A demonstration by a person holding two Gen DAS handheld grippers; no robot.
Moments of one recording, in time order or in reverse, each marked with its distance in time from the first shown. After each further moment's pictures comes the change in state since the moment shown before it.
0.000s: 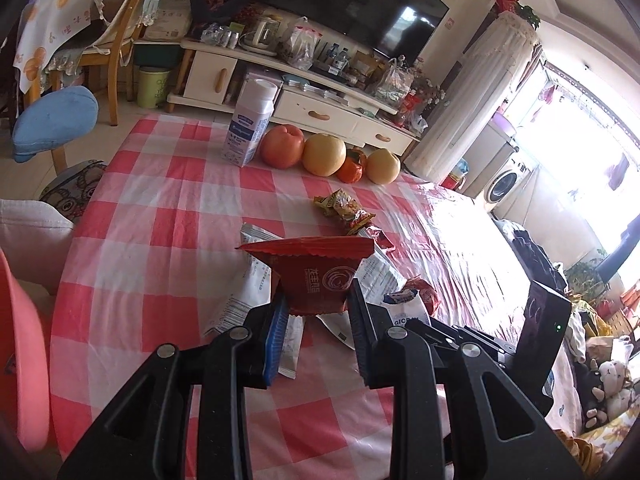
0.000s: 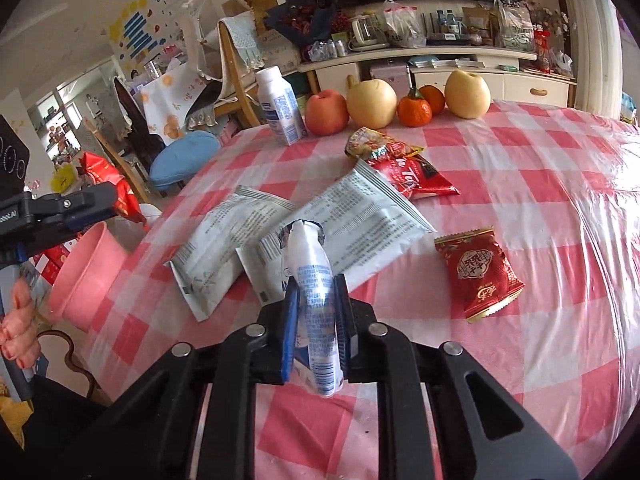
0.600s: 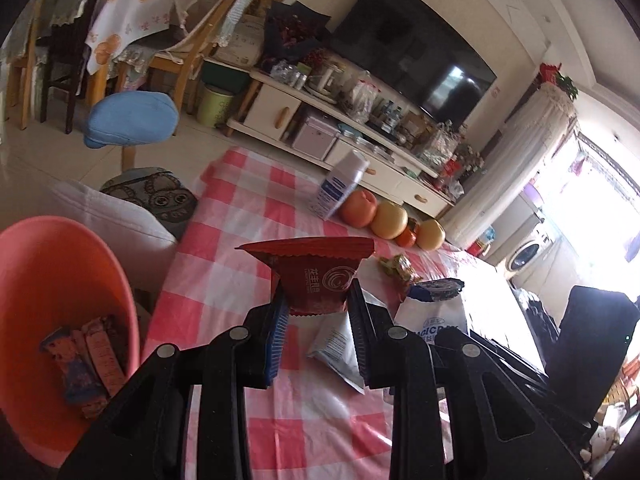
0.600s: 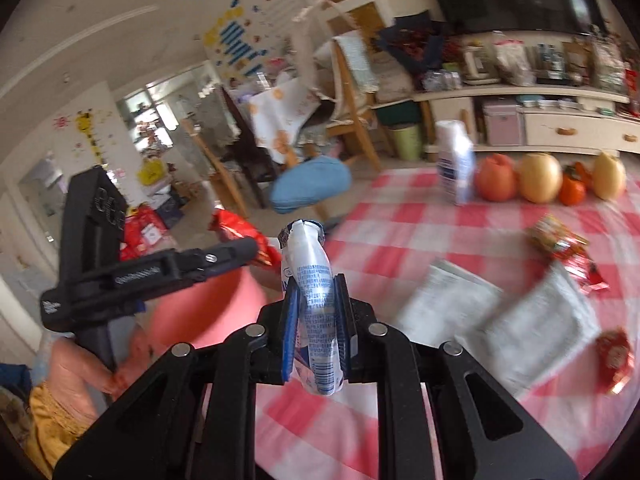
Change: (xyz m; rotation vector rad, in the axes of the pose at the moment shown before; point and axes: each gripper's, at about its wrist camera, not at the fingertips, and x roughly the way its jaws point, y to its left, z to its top) left arm -0.085 0.089 0.006 -0.192 -0.183 0.103; right arm 0.001 0.158 0.061 -0.138 -0.065 0.364
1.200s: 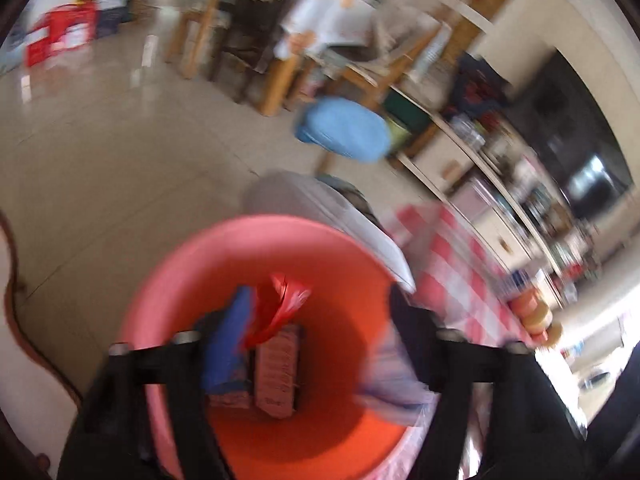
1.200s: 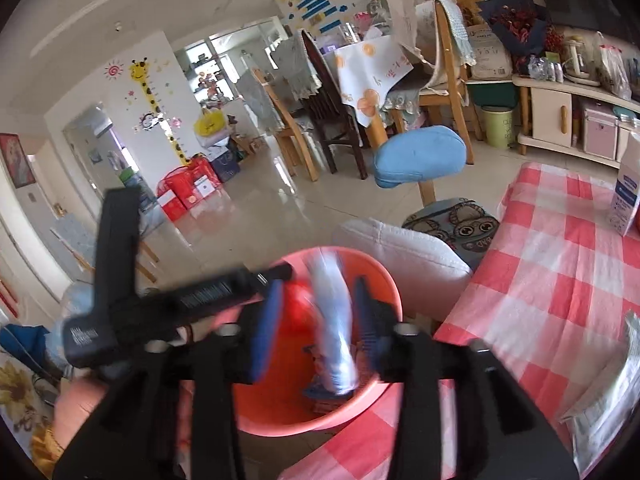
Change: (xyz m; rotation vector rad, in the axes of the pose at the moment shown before) left arm -0.062 0.176 0.008 -0.381 -0.131 0.471; right arm 0.153 0.130 0.012 -0.122 0.134 0.166
